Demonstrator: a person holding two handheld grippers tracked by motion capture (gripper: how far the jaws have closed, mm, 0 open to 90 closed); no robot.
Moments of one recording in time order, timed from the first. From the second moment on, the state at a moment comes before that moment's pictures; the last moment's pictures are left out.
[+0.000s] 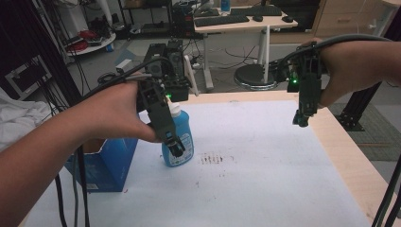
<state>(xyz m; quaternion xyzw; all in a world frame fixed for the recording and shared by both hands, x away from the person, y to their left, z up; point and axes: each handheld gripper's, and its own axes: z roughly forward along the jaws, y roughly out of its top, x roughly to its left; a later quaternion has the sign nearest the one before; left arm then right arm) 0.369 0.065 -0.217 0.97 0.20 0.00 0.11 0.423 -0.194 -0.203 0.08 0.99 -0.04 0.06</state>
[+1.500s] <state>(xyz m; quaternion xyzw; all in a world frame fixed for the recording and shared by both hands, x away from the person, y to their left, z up) 0.477 0.074 -0.265 0.95 0.31 -0.03 0.08 0.433 -0.175 -0.214 0.07 0.99 -0.06 0.05</state>
